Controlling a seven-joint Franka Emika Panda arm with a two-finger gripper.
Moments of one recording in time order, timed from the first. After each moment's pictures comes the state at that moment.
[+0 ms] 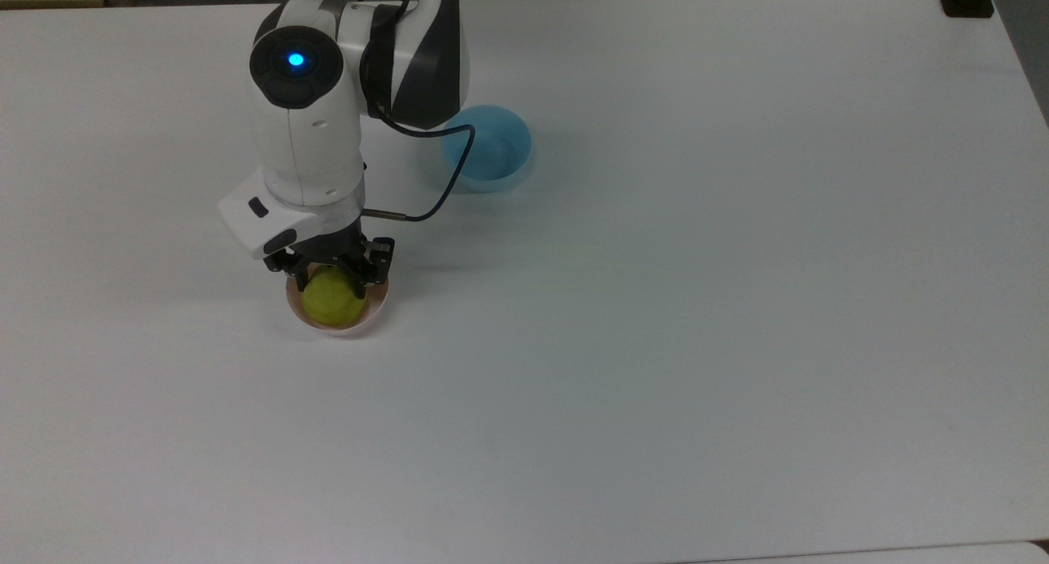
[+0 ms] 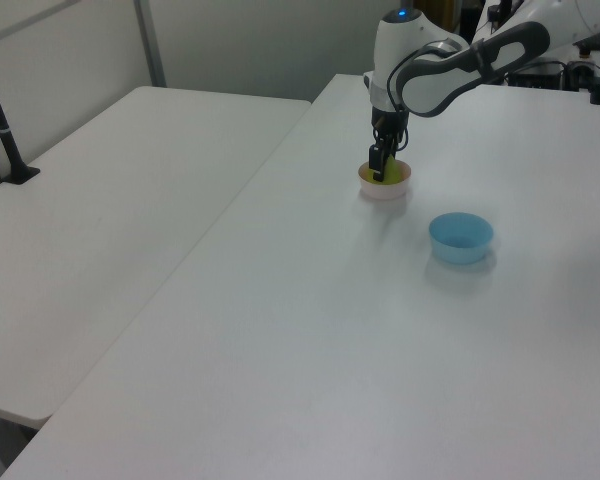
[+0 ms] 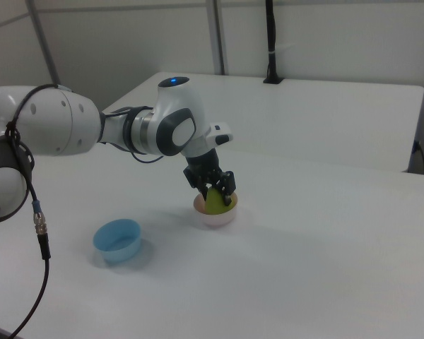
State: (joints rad) arm -0.06 0.54 -0.05 -1.56 -0.12 2.24 0.01
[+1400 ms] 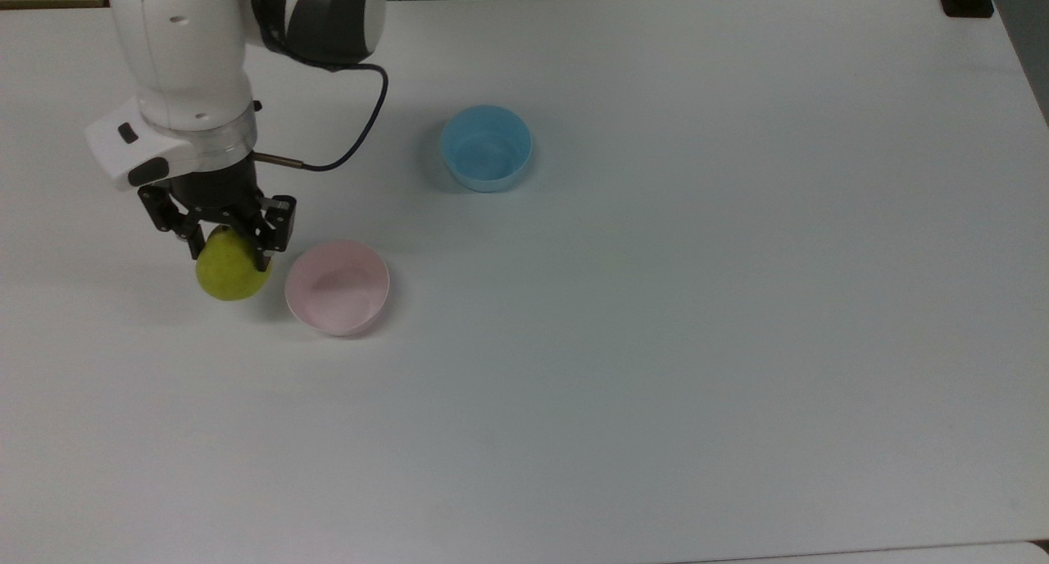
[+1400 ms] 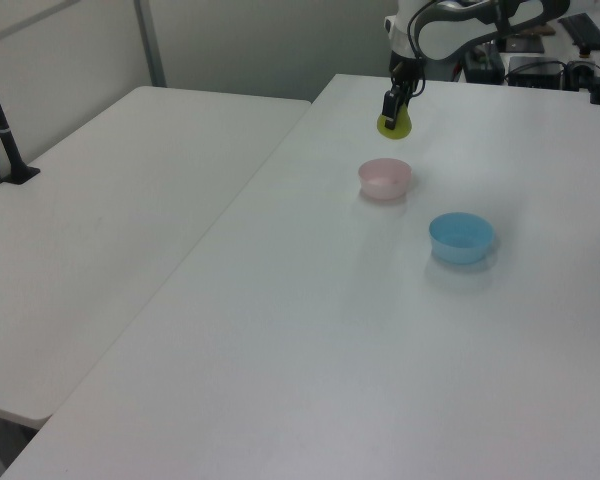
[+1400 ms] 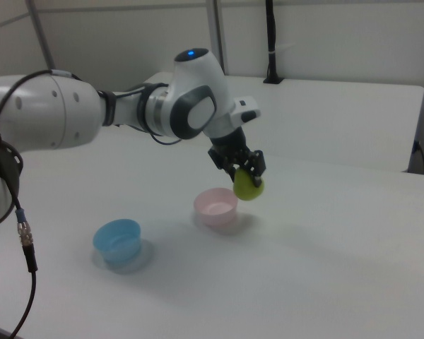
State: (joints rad) arm -0.18 0.46 -0.06 -1.52 -0.11 2.23 -0.09
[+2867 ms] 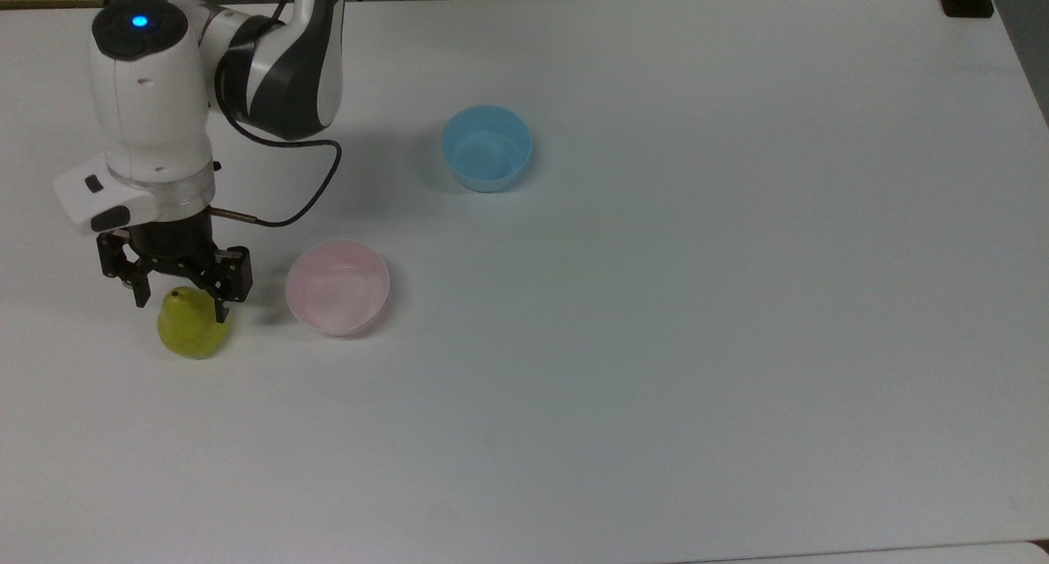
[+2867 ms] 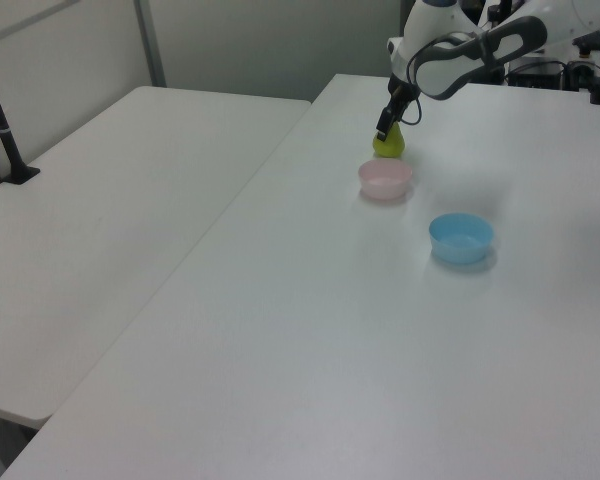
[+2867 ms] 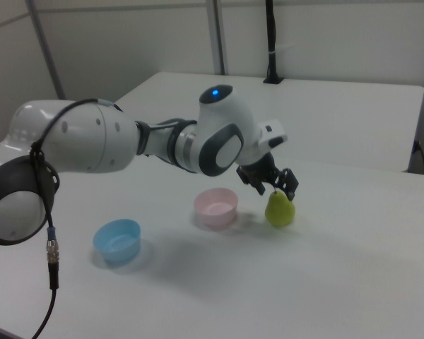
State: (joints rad) arm -0.26 0.60 -0.05 -1.50 -0.11 2.50 -0.14
